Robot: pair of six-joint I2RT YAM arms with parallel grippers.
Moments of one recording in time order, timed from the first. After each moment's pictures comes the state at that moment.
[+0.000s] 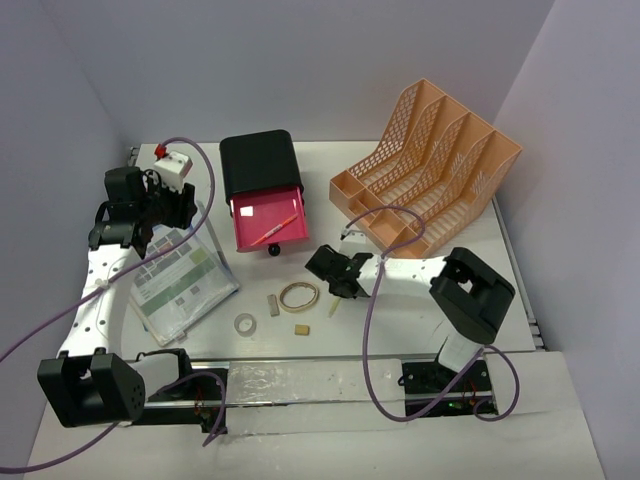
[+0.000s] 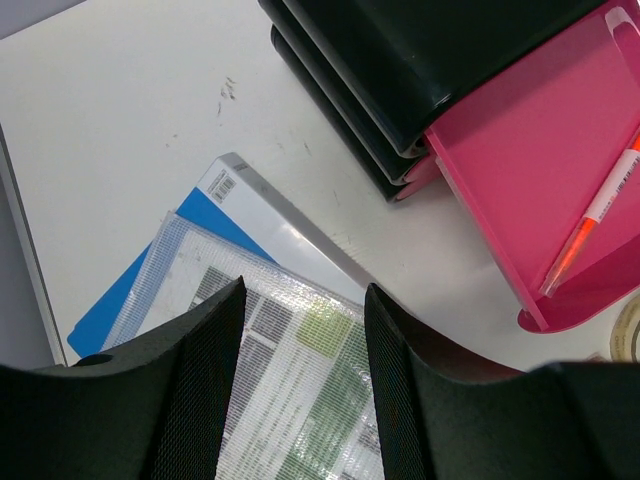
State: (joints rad) left arm 0.05 1.15 1.06 -0.47 0.32 0.34; right arm 0.94 1.68 0.90 -0.47 0.54 1.02
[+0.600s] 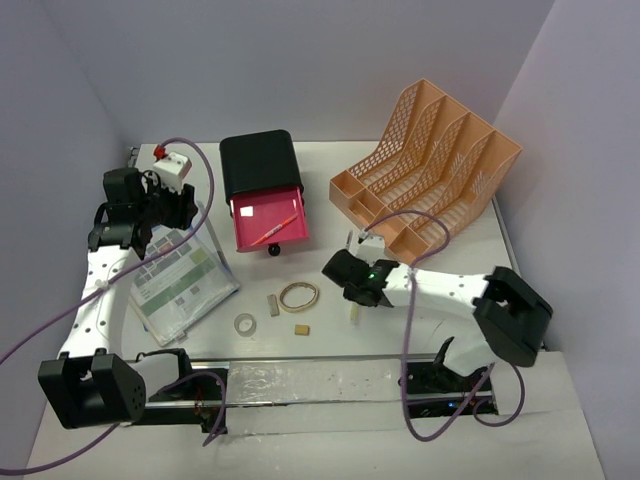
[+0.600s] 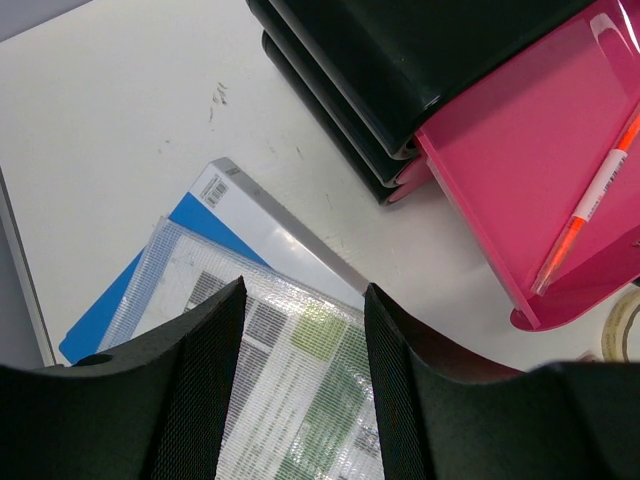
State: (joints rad) left arm 0.06 1.15 1.05 -0.46 0.36 0.34; right arm 0.95 1.48 0.78 -0.54 0.54 1.05
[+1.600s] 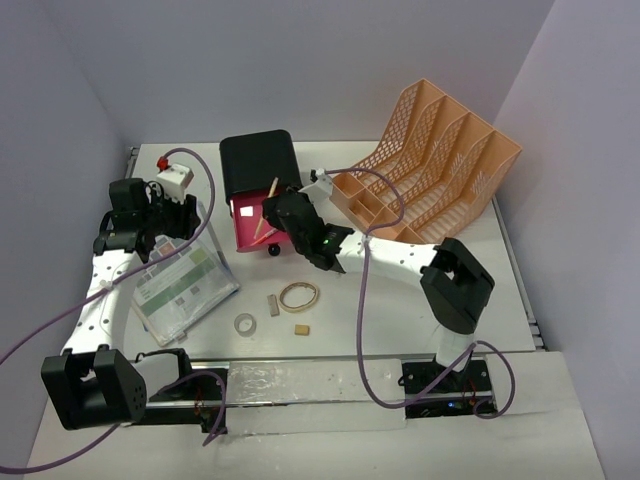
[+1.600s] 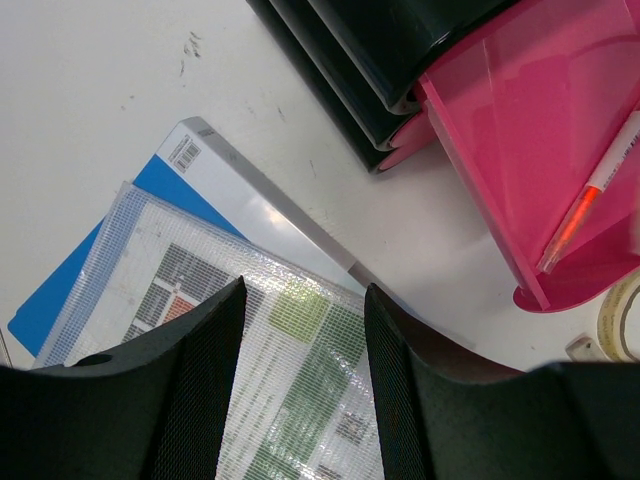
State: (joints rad) left arm 0.07 1.14 0.96 -0.44 0.37 0.32; right arm 0.95 1.79 1.28 0.20 0.57 1.08
